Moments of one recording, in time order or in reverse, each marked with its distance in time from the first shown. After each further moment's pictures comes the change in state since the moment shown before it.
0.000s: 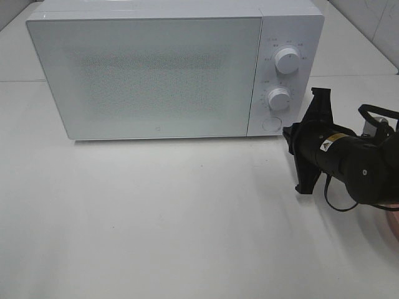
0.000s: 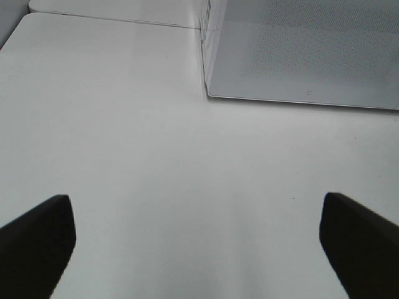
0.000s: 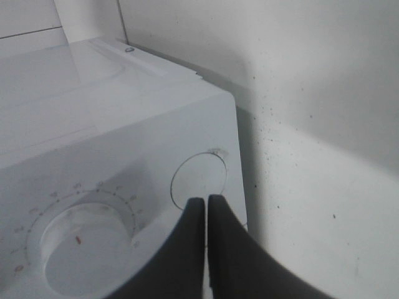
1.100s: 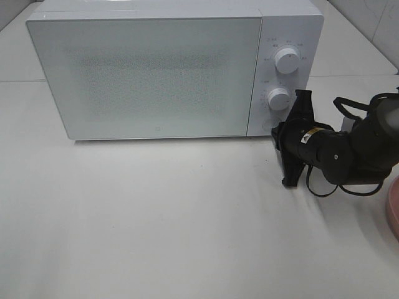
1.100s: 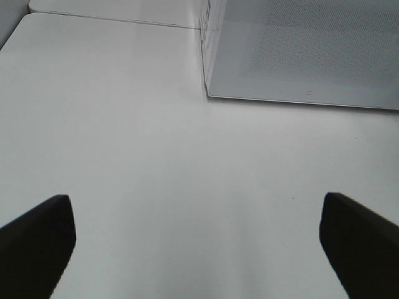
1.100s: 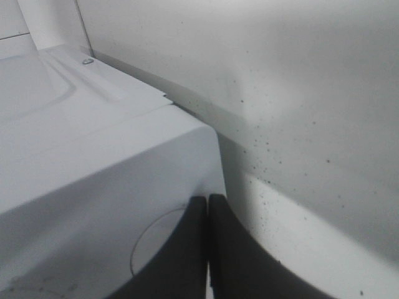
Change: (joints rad) left arm 0.000 0.000 0.000 0.001 0.000 0.000; right arm -0.046 0.163 -0.187 -0.056 0.079 0.034
